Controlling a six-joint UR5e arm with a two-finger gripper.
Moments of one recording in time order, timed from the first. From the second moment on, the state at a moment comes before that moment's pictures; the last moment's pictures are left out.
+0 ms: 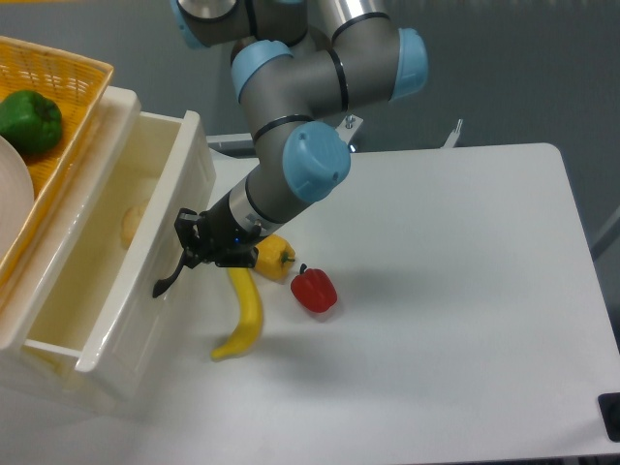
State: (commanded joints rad) arm 2.33 -1.85 -1.57 -1.51 0.95 0.62
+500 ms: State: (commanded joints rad) arm 2.30 -1.85 -1.57 -1.50 0.94 0.60
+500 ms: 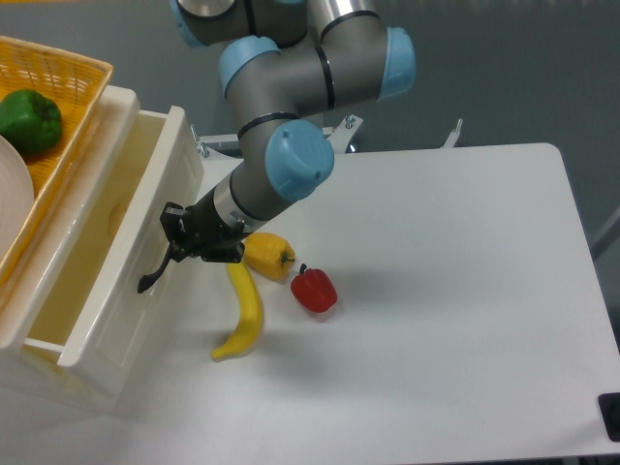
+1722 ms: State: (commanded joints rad) arm 2.24 -1.85 -1.57 -1.50 0.94 0.58
